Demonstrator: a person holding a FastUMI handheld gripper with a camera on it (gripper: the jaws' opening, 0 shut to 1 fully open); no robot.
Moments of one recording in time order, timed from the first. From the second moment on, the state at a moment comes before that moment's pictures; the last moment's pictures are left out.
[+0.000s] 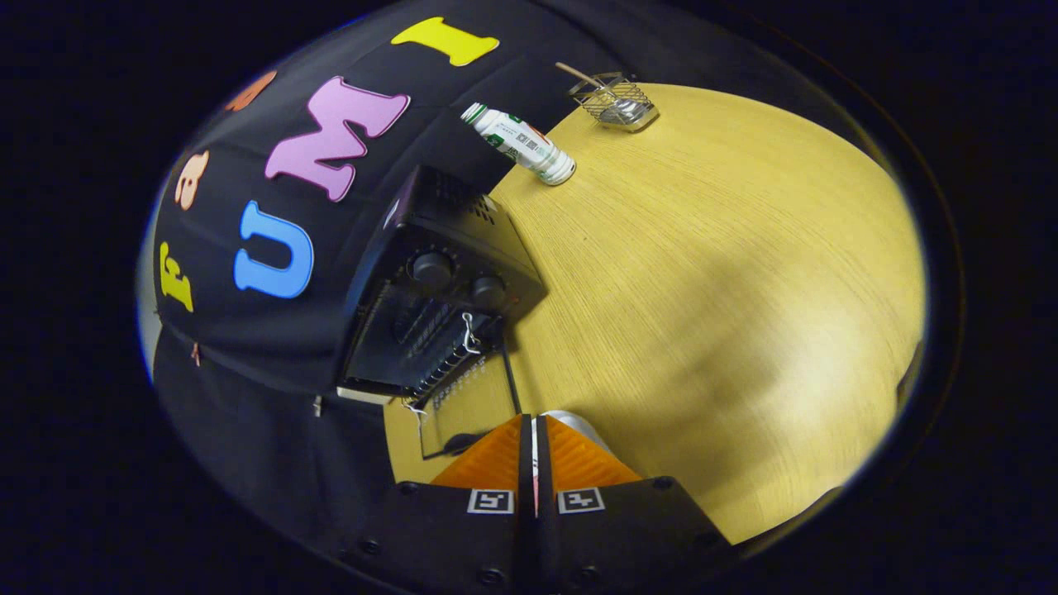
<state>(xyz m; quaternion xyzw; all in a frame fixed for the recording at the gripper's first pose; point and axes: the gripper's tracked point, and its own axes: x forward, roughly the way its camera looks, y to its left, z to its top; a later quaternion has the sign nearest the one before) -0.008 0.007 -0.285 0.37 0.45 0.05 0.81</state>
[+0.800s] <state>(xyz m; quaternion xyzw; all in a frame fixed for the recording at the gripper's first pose) -0.091 -0.013 -0.374 0.10 0.63 0.04 0.77</state>
